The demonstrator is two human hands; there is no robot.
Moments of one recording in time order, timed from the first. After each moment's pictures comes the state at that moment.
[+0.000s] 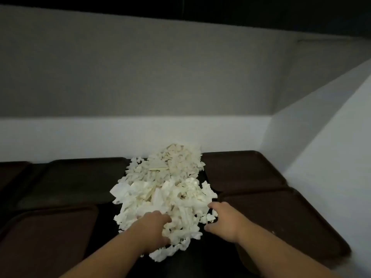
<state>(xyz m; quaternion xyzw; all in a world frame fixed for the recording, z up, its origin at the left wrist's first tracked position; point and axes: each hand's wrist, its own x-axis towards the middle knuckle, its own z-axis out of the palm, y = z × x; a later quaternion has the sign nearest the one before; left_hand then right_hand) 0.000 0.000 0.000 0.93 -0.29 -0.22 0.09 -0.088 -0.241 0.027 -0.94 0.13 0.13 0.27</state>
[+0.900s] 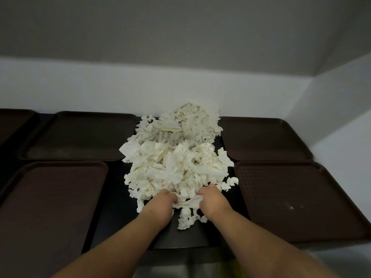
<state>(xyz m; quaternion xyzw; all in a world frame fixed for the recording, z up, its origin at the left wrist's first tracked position) 0.008 0.005 -0.113 0.94 -0.19 -0.22 0.19 -0.025 -0.185 -0.092 -0.95 0.15 0.19 0.22</state>
